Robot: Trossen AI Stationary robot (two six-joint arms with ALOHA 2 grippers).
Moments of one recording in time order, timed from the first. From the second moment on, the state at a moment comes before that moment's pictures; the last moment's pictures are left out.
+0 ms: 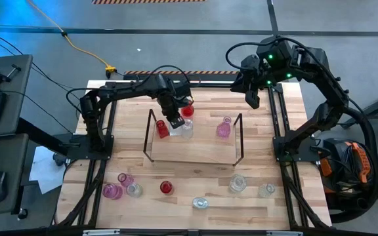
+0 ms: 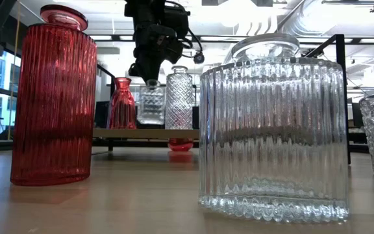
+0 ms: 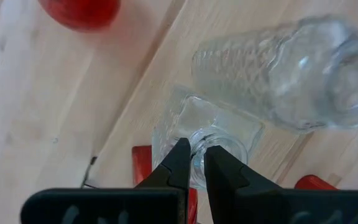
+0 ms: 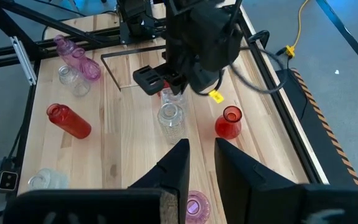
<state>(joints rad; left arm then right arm) 0.34 1.87 1.67 -1.24 0.20 -0.16 -0.34 1.52 2.24 -1.44 -0.18 -0.07</state>
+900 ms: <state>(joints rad) 0.32 1.87 1.60 -1.15 0.20 -0.18 -0.34 1.52 2.24 -1.44 -0.18 -0.06</state>
